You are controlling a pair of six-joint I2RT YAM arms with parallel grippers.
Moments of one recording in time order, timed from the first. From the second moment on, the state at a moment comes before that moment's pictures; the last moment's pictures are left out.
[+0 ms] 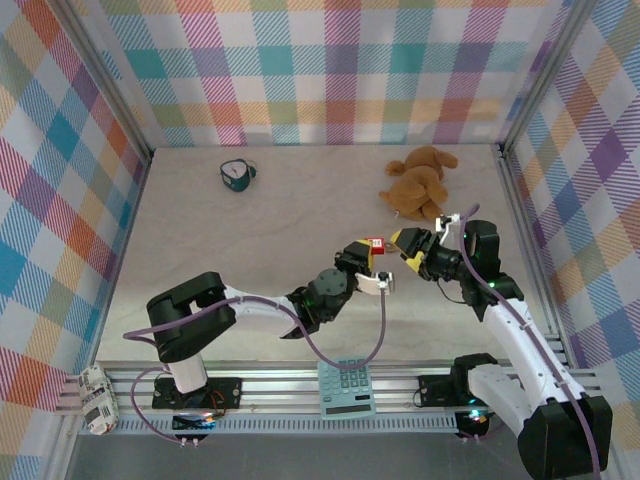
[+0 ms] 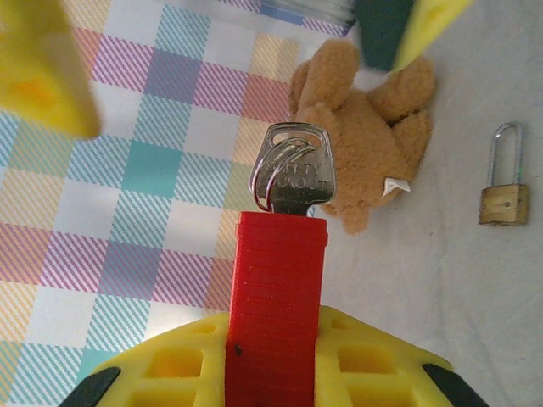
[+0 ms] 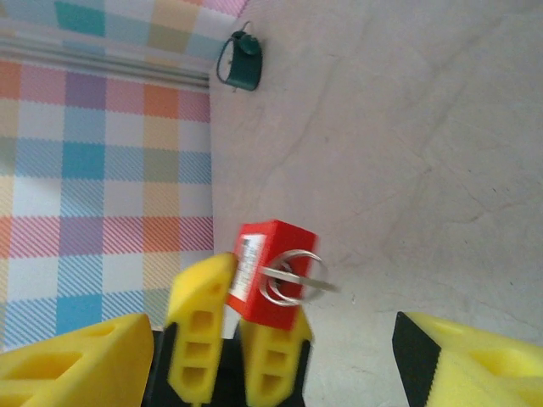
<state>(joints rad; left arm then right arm) -1.14 1.76 0.81 0.90 -0.56 1.26 0.15 0.90 0.61 -0.20 -0.71 0.95</state>
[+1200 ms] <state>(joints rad) -1.18 1.76 0.77 1.01 -0.66 1.25 0.23 1.02 0.61 -0.05 -0.72 0.99</state>
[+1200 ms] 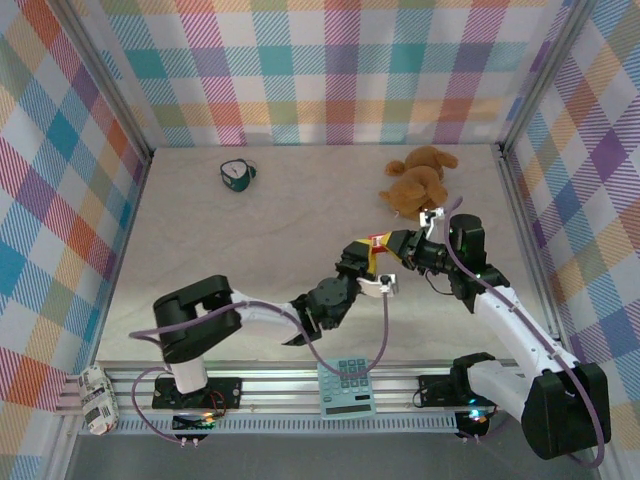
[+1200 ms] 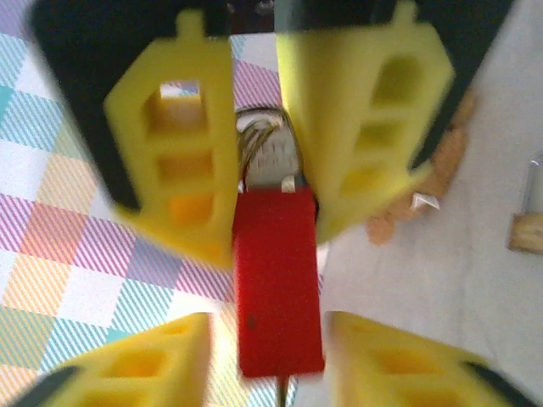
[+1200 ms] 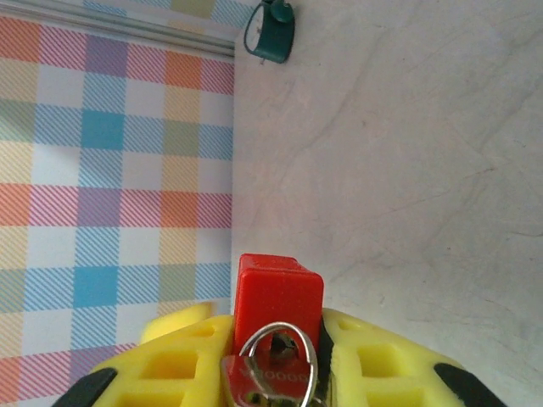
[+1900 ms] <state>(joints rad) -1.21 1.05 0.52 0.66 -0.94 0.94 0.62 1.31 0.68 0.03 -0.50 0.94</state>
